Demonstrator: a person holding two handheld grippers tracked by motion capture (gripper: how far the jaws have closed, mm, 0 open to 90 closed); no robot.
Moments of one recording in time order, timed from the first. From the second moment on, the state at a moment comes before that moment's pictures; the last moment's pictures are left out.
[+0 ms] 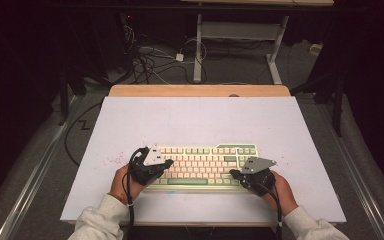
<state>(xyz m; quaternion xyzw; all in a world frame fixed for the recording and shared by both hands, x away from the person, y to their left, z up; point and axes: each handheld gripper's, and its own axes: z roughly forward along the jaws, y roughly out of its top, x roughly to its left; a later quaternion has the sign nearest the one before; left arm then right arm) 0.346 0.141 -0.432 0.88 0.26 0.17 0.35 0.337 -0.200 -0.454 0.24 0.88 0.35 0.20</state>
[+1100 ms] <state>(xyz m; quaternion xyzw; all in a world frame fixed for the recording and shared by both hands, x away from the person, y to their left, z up) 0.368 0.117 -0.441 0.90 0.26 0.14 0.33 0.336 -0.199 -0.455 0.24 0.88 0.35 0.20</state>
